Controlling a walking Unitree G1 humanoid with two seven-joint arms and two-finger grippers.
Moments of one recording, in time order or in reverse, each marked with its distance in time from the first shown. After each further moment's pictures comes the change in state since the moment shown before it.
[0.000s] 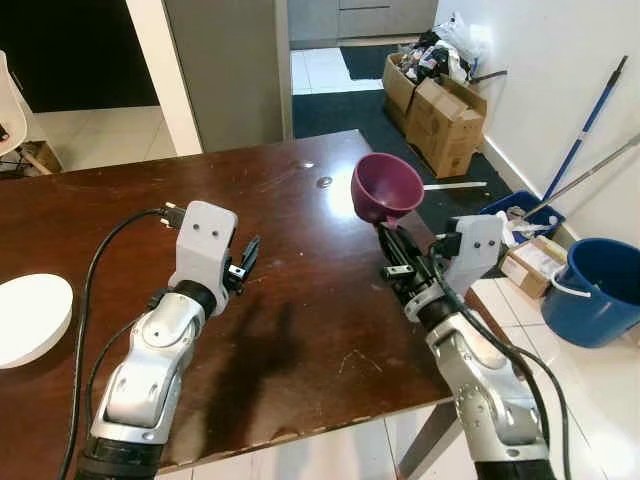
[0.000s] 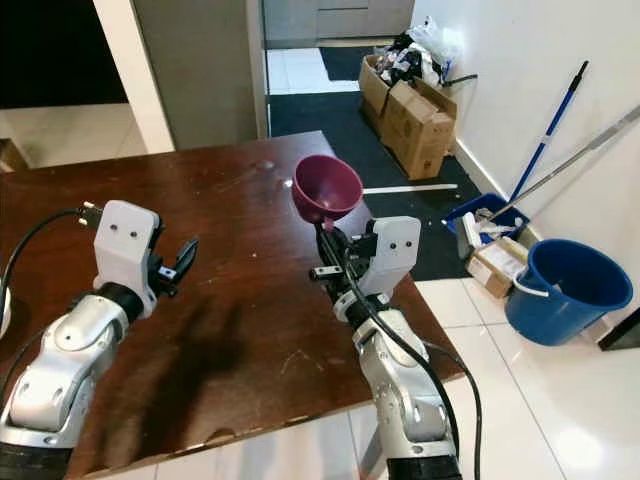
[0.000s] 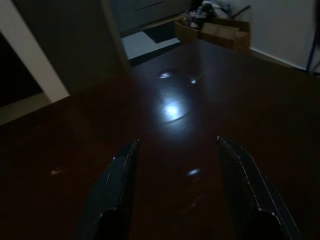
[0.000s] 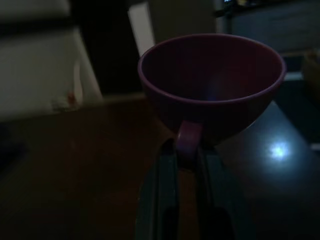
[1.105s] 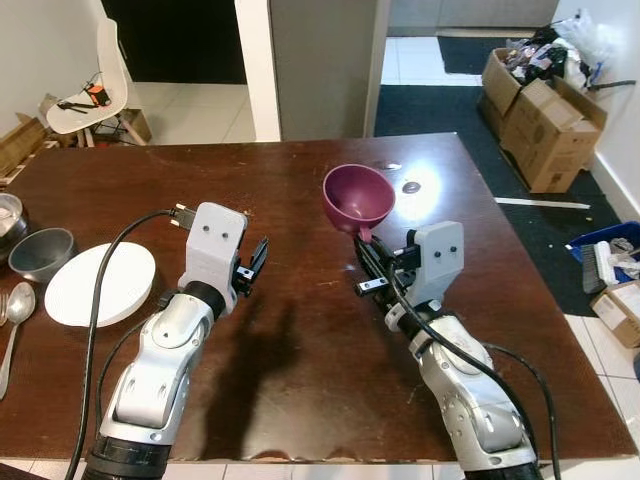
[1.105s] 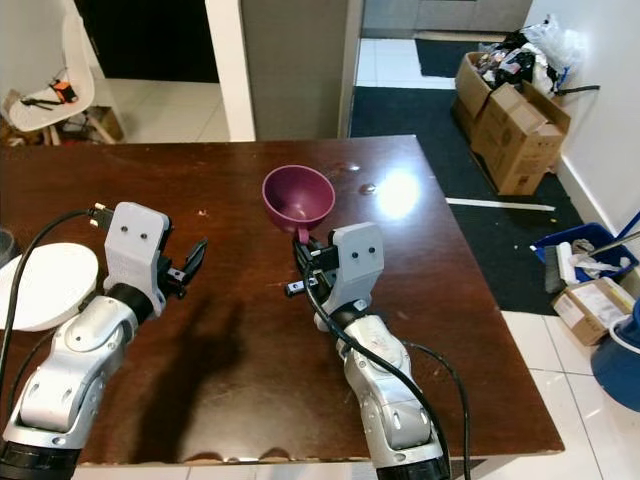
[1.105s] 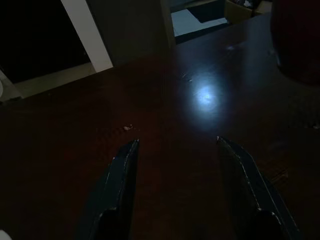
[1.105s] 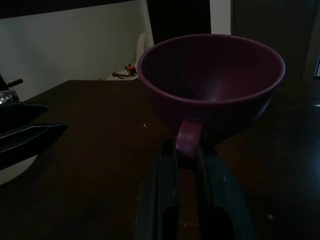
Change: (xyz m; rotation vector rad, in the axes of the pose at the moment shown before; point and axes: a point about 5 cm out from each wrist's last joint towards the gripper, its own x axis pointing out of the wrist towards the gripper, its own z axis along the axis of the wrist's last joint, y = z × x) left arm 0.001 -0.006 -0.002 0.000 0.005 -0.015; right arm 0.002 0.020 -0.006 0.020 0.010 0.054
